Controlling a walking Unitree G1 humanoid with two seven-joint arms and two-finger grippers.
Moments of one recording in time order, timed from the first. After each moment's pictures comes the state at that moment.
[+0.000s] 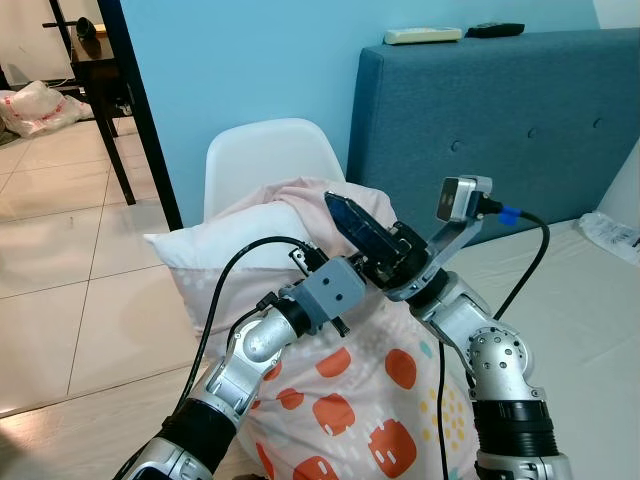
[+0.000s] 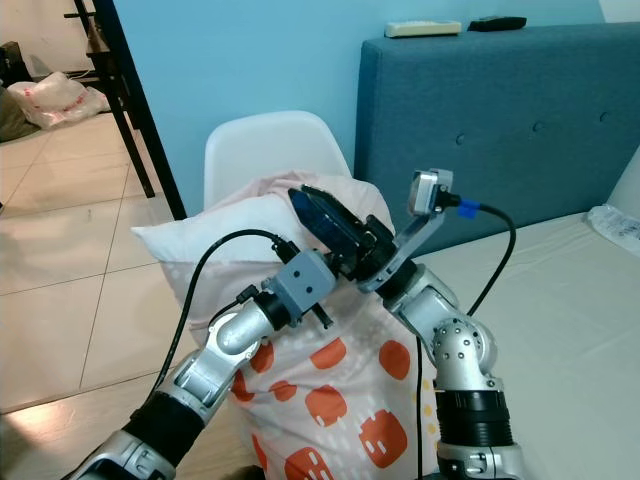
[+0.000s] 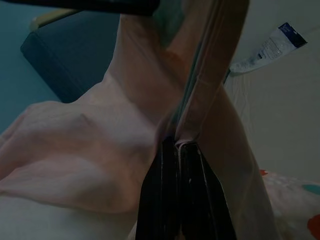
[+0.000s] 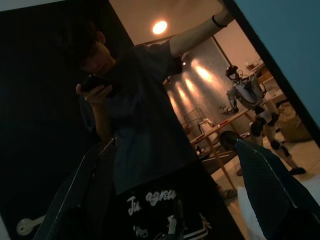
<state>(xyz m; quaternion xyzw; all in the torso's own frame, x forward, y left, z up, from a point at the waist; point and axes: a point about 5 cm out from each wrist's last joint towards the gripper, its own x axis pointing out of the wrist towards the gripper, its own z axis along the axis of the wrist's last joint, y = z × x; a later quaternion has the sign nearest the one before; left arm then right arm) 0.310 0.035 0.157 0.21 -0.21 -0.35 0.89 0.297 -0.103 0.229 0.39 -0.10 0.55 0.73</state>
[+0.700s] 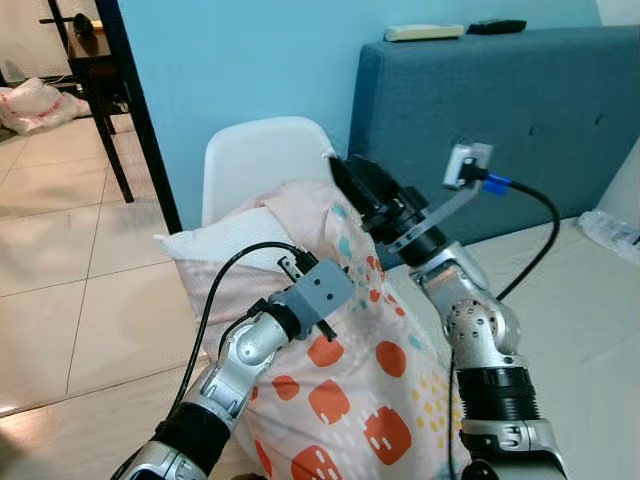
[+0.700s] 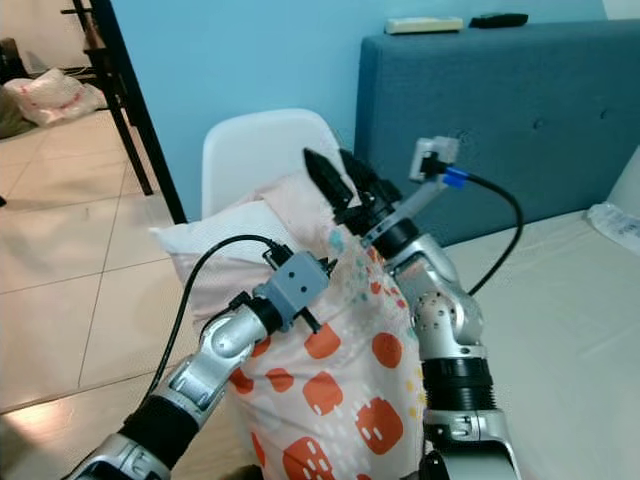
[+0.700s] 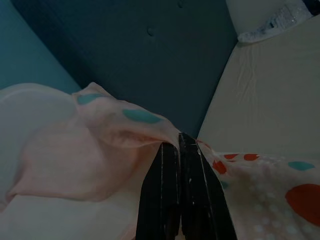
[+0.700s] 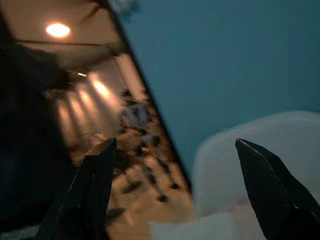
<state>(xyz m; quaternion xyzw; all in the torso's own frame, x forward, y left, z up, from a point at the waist) 0.313 0.043 0.142 0.21 -0.17 -0.33 0.90 0.339 -0.121 0.243 0.27 -0.16 0.35 0.88</state>
